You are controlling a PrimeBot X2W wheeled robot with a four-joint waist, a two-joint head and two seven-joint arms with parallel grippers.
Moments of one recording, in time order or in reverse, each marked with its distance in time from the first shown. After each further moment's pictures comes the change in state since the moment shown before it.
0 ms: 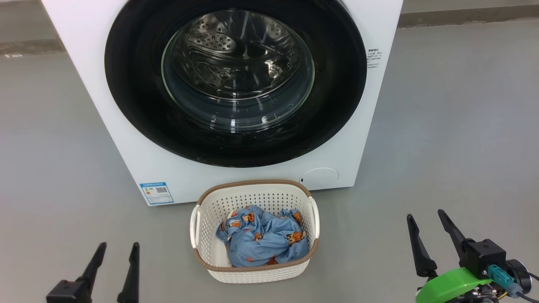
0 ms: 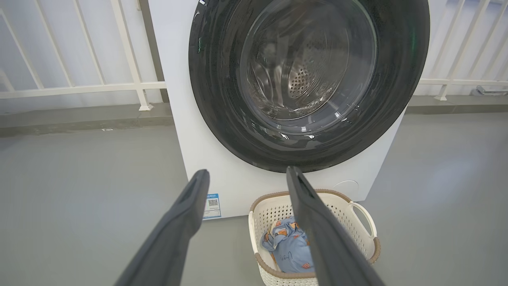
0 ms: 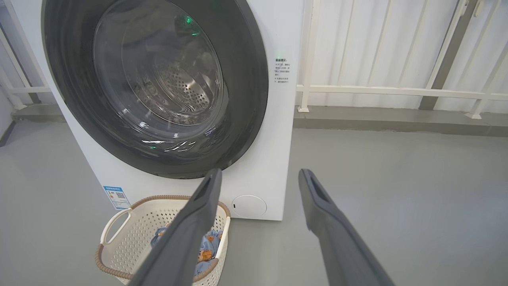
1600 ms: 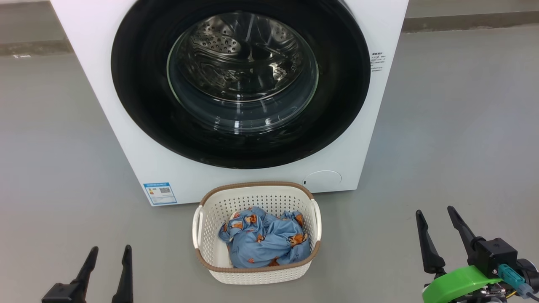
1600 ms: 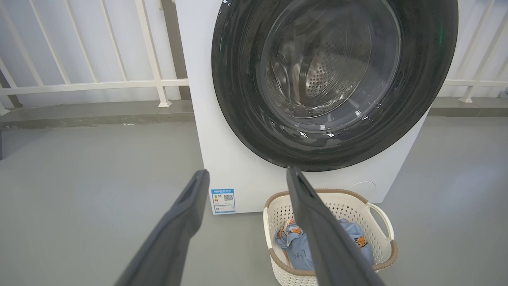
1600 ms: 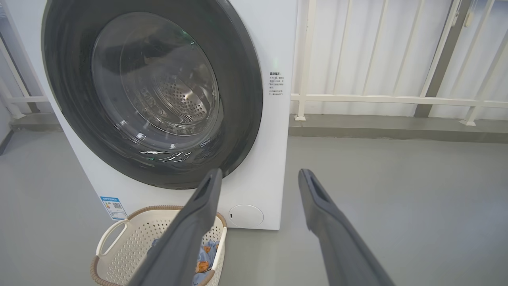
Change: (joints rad) left arm -0.001 -0.030 0.071 0.032 0.047 0.000 0.000; right arm 0.004 0.001 -0.031 -0.028 0.007 0.000 0.000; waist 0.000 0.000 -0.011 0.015
